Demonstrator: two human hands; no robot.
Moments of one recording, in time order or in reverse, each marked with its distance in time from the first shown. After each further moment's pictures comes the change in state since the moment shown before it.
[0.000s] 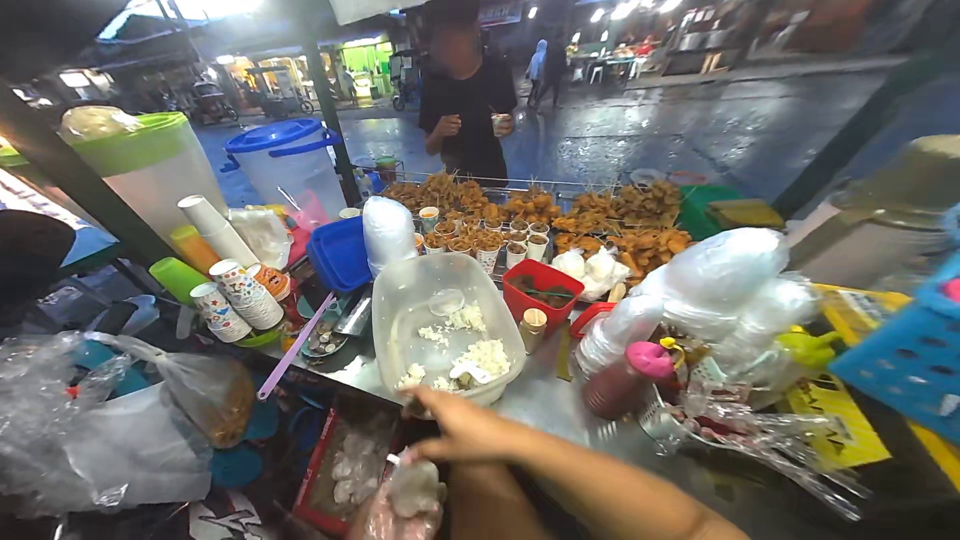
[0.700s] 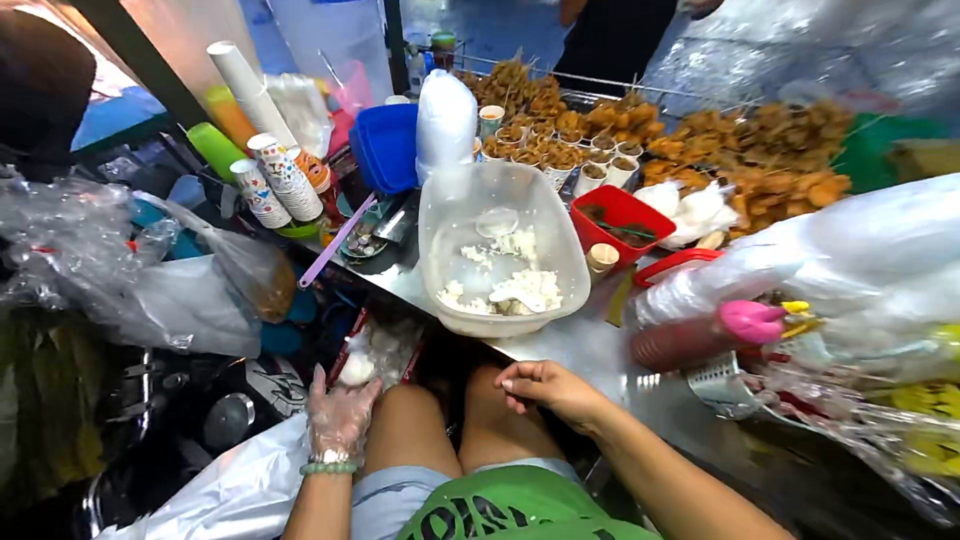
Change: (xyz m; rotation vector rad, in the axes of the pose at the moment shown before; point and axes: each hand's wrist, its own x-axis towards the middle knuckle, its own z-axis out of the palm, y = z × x) left_hand 0.026 0.082 -0.068 0.033 0.508 0.335; right_hand -0.074 0.065 0.022 0.711 0.049 0.571
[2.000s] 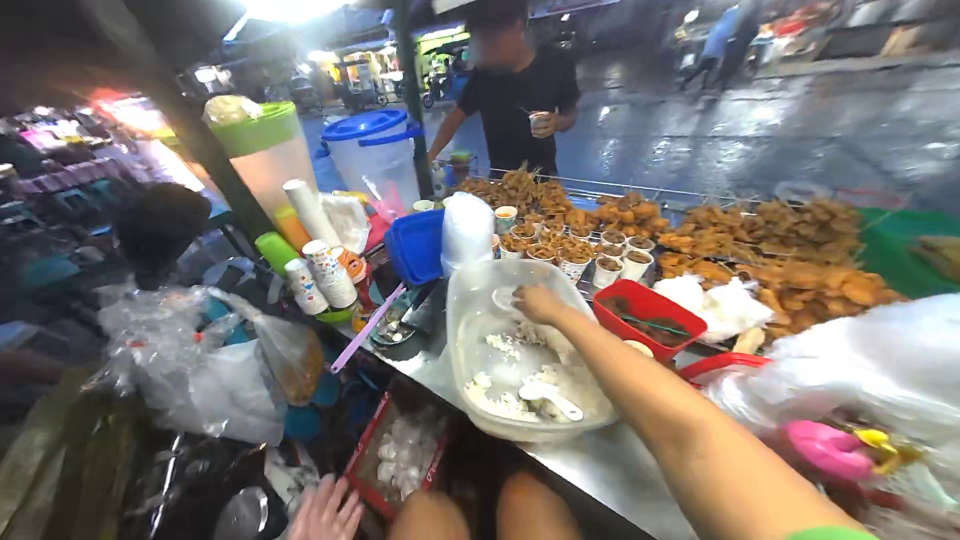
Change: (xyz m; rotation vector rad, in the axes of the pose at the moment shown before) left_hand -0.023 0.045 -0.047 0.176 -0.186 0.189; right_hand 0.213 -0.163 -0.134 -1.218 0.374 -0.144
